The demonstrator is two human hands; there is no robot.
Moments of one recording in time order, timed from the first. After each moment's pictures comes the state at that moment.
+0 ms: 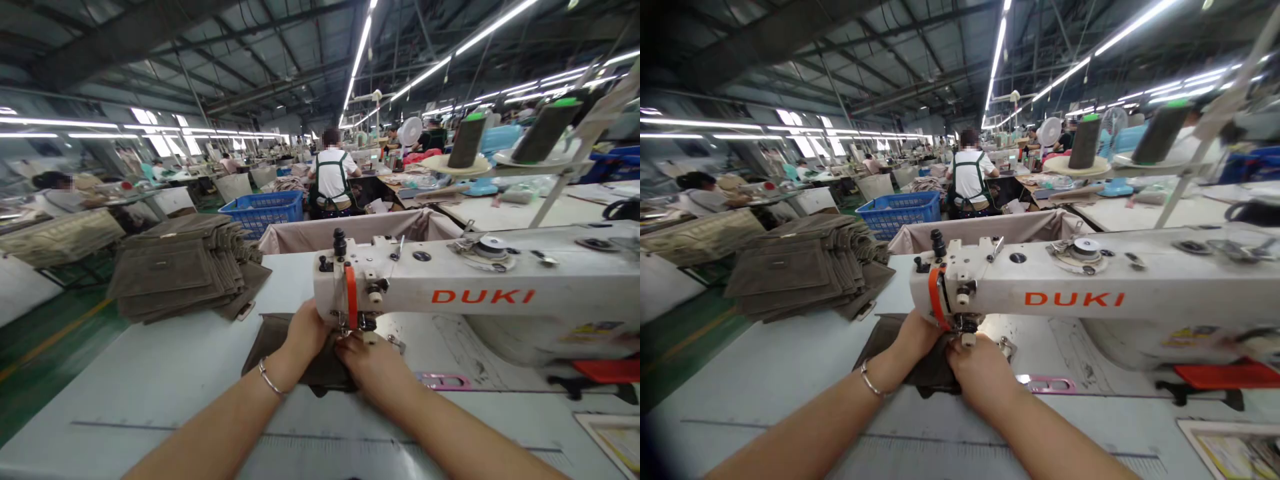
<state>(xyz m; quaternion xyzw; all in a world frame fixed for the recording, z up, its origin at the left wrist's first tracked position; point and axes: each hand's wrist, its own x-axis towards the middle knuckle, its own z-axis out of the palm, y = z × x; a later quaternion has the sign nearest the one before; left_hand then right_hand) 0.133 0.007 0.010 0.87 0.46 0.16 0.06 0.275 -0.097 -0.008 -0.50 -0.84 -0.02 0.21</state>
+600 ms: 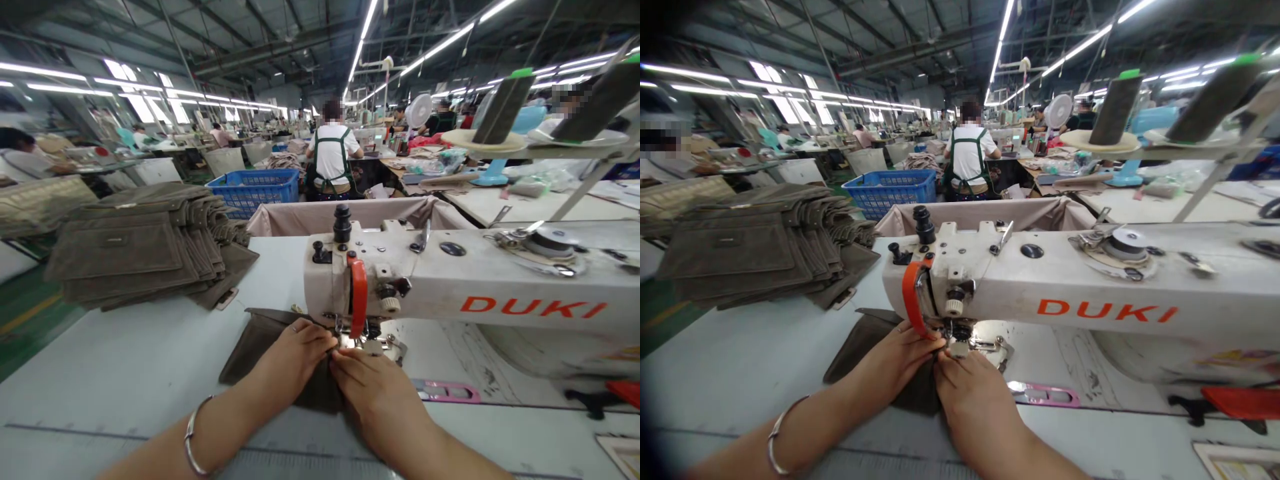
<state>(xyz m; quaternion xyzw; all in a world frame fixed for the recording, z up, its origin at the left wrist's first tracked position) 0.096 -0.030 0.004 0.96 0.21 0.15 0.06 0.275 -0.122 -0.029 -0.47 -0.83 -0.07 0.30</state>
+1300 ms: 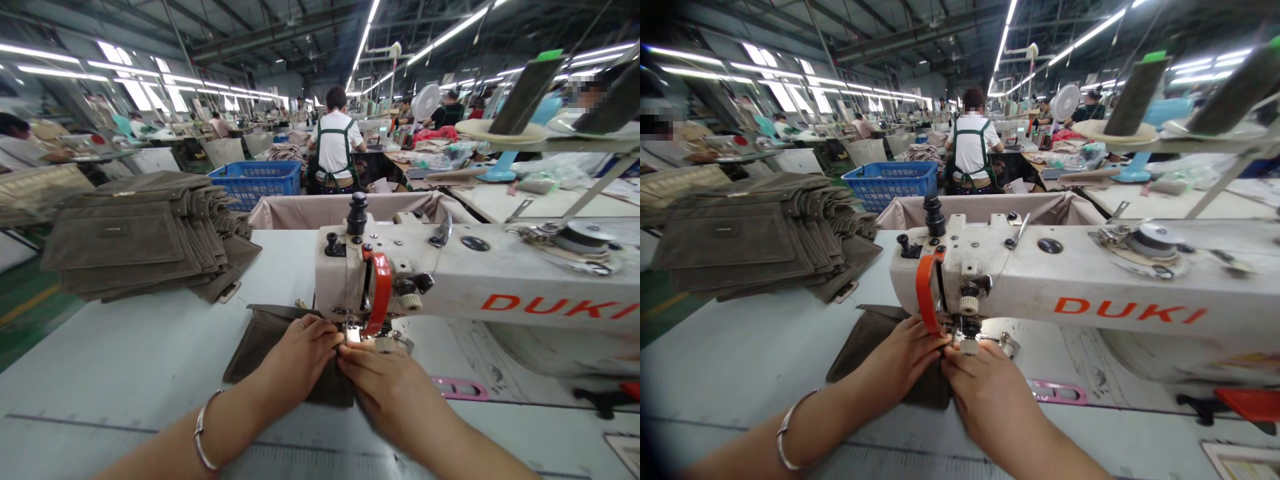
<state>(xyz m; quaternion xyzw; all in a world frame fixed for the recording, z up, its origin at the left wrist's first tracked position) 0.093 -0.038 0.007 0.95 0.26 0.11 0.13 0.293 -0.128 -0.003 -0.46 -0.84 0.05 0.28</state>
